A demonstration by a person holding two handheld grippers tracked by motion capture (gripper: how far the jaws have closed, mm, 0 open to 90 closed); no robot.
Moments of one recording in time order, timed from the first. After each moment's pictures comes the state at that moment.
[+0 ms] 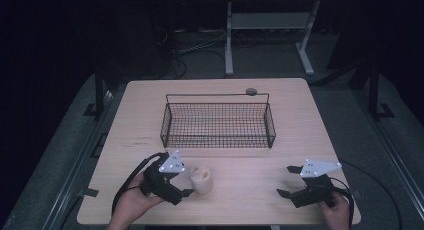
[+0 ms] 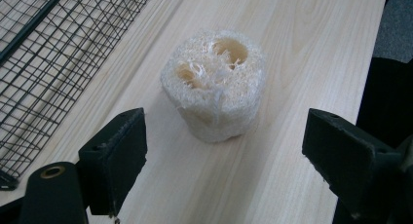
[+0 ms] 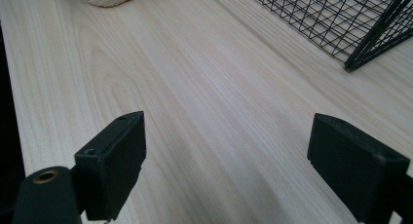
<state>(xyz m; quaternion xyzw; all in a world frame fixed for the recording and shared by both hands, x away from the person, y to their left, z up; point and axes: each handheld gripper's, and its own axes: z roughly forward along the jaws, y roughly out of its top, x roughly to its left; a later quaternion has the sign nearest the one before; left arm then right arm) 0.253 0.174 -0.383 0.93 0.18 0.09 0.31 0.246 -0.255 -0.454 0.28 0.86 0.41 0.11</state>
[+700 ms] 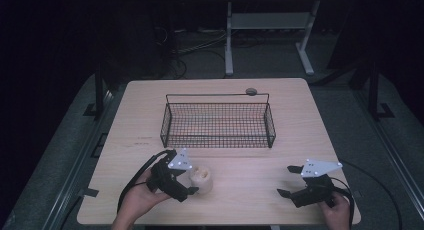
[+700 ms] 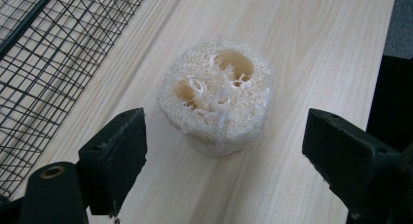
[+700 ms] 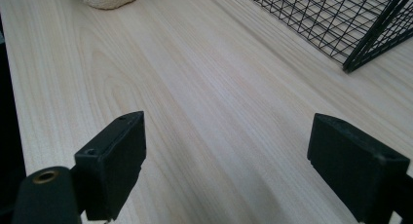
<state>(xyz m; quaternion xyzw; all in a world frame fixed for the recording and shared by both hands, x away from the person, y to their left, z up) 0.264 0.160 -0.387 0.94 0.17 0.08 0.29 0.246 -0.256 -0.453 0.28 0.86 0.41 0.11</state>
